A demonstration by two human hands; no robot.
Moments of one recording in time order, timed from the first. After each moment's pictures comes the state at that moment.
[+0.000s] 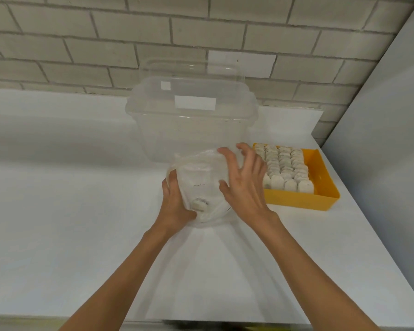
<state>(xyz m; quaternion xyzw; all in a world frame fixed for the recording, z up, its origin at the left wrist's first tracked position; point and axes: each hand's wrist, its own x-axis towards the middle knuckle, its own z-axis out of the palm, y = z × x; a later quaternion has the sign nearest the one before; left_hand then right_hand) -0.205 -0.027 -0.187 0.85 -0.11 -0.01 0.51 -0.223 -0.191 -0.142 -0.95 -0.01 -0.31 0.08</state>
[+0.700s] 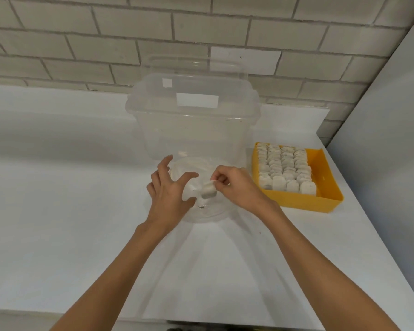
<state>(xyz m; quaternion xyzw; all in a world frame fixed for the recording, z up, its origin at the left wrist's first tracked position) -0.206 -0.026 -0.164 0.95 -0.13 0.12 0.26 -0.201 -0.208 -0.140 -0.93 -0.07 -0.01 0.35</state>
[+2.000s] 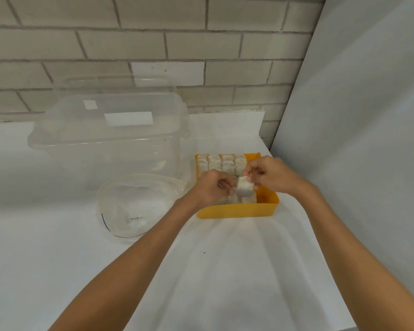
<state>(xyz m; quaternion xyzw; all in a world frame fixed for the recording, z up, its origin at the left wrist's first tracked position) -0.159 -0.244 -0.136 0.83 -0.32 -0.16 0.42 -0.224 -0.416 -0.090 -0.95 0.07 0.04 0.30</state>
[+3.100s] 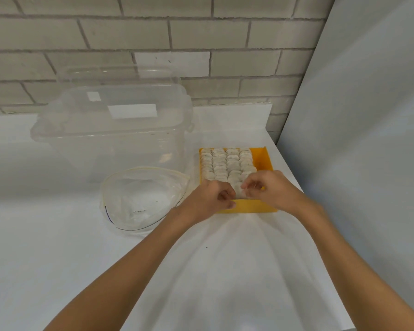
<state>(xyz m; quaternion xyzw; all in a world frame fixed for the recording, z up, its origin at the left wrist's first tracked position) -0.177 -0.220 -0.154 0.83 -0.35 -0.19 0.39 -0.243 -0.404 -0.122 -0.95 0.04 0.01 0.31</state>
